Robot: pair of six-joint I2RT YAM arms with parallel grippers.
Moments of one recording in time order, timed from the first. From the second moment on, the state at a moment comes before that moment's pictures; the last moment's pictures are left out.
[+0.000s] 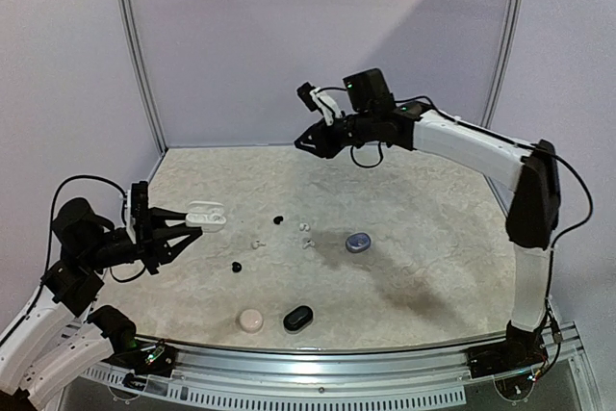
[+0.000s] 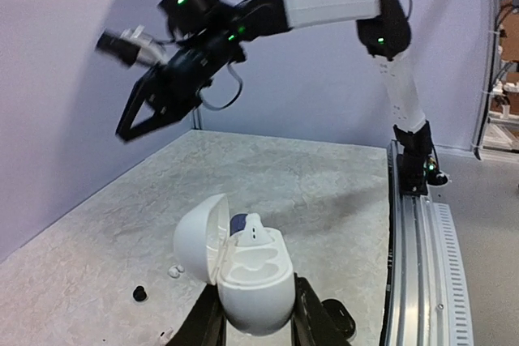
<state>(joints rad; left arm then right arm) -0.41 0.41 0.36 0.06 0.75 0.02 0.75 2.00 1.90 -0.37 -0.35 -0.01</state>
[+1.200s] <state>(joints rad) -0.39 0.39 0.34 -0.15 1.06 0.46 0.71 2.51 2.12 -0.64 -0.26 -0.14</state>
